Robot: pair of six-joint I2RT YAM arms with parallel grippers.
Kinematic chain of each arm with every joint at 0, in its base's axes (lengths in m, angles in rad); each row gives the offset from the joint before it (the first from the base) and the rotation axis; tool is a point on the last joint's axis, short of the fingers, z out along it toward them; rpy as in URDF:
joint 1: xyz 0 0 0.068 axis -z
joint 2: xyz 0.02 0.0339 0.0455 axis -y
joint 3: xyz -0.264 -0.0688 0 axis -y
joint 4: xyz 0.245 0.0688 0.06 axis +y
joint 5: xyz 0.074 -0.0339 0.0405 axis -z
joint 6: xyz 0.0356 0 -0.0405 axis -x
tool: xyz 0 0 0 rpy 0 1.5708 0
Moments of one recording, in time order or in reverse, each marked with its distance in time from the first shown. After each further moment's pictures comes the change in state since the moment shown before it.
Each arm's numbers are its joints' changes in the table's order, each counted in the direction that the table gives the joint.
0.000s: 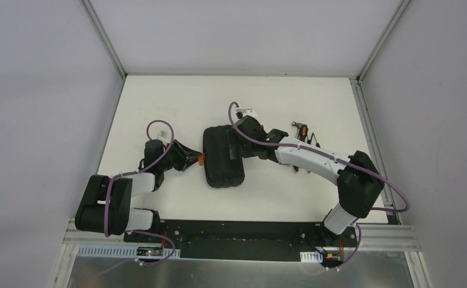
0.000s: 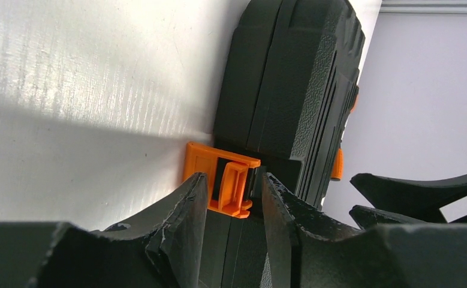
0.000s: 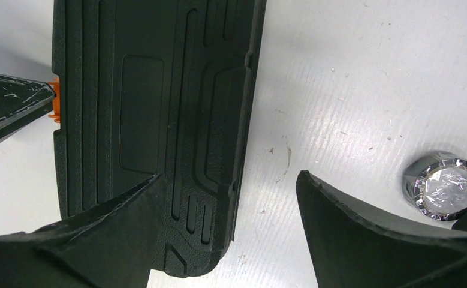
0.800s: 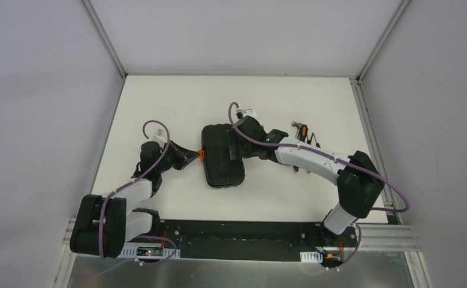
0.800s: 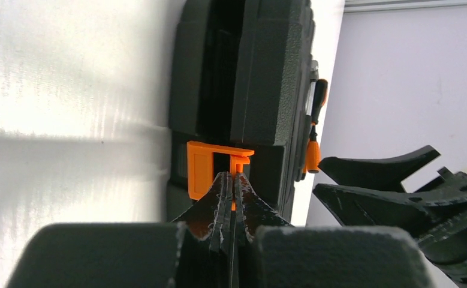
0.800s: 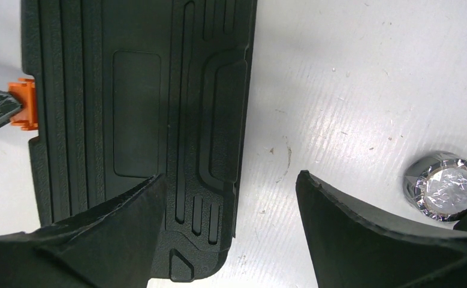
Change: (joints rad) left arm 0.000 0.134 -0.030 0.002 0.014 0.024; right arm 0.000 0.000 -0.007 -0.006 -0.002 0.000
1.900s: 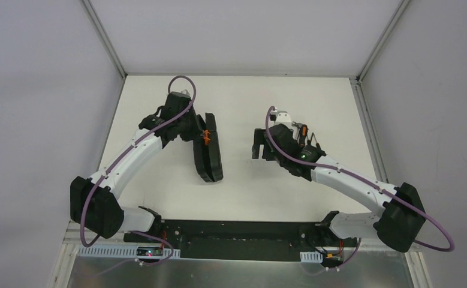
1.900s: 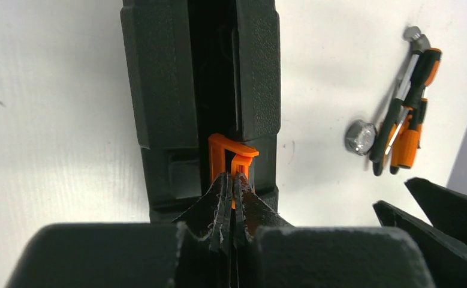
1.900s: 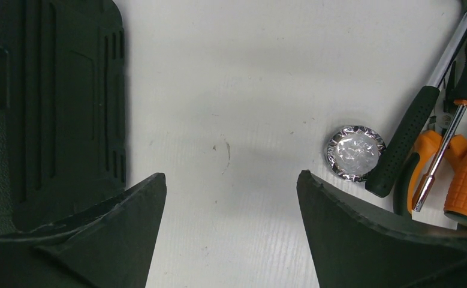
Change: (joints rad) left arm 0.306 -0.137 0.883 1.119 -0.438 -0.385; right arm 0.061 0.375 -0.296 -0.109 0.118 -0.037
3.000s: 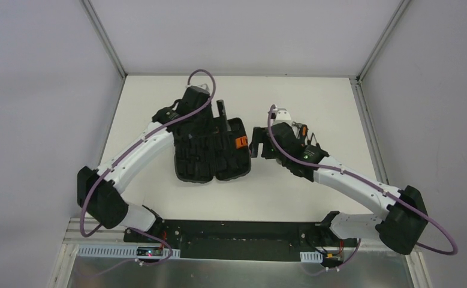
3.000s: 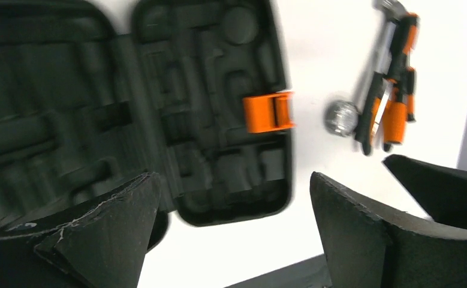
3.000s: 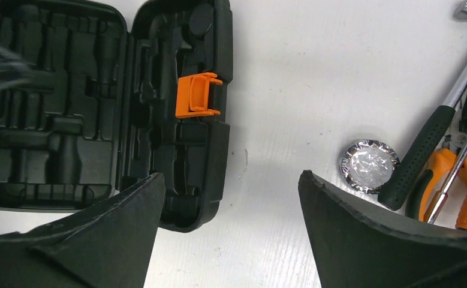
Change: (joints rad) left arm 0.193 -0.156 0.238 0.072 -0.068 -0.035; right arm 0.001 0.079 -0.027 -0.050 -0.043 0.026
